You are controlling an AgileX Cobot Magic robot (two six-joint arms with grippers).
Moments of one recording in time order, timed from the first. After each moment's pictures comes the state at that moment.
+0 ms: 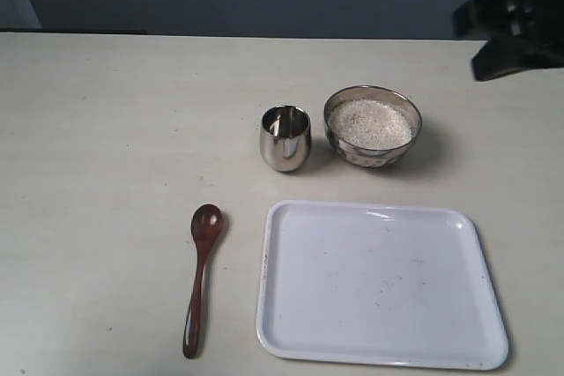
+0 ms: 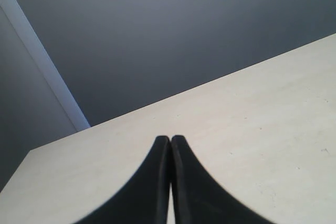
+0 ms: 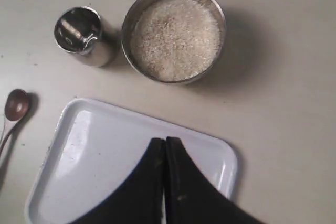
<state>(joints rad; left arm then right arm) -0.28 0.01 0.00 0.31 0.12 0.01 0.38 1.30 -1.15 0.21 0.98 -0.05</state>
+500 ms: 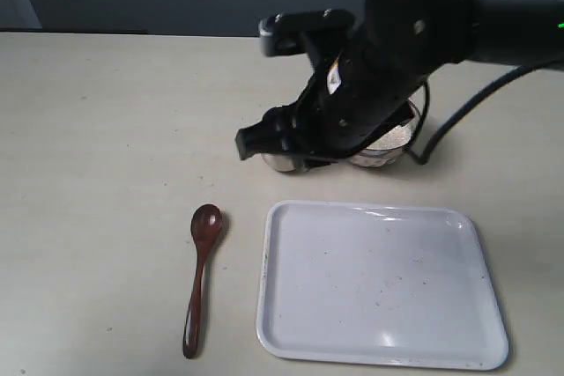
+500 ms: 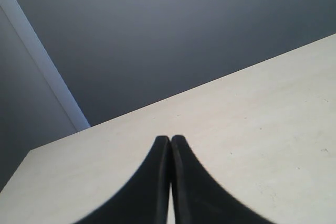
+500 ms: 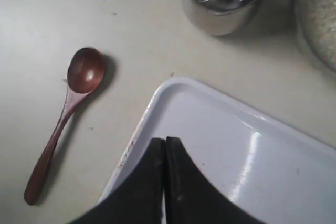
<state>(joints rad) -0.28 0.01 0.00 0.31 0.12 0.01 0.89 1.65 -1.18 0.02 0.77 0.32</state>
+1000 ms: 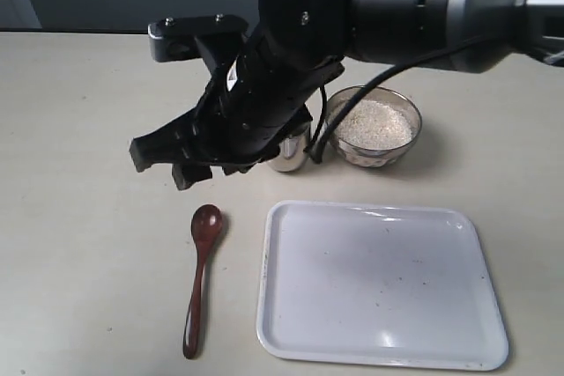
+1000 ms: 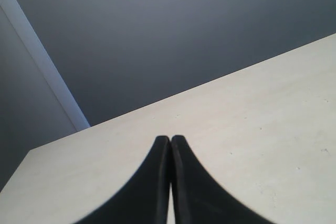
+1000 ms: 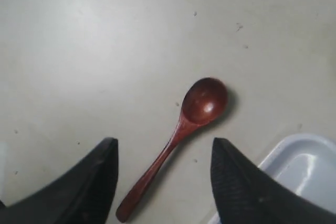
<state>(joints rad) -0.28 0.01 0.00 0.31 0.12 0.01 1.00 1.82 -1.38 0.25 0.75 0.14</state>
